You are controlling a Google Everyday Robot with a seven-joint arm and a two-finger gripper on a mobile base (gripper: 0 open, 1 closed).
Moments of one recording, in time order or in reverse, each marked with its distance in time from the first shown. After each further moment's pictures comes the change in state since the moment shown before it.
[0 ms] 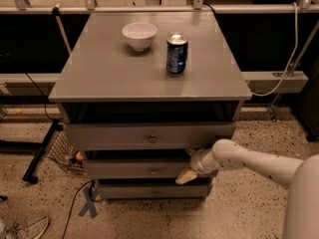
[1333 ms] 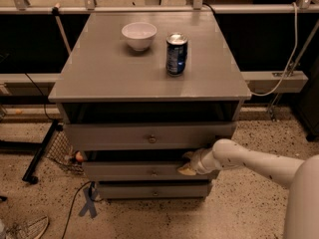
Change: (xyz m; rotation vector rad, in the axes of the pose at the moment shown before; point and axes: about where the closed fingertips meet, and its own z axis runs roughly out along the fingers) arm -0.002 0.001 0.000 -0.002 -0.003 -0.008
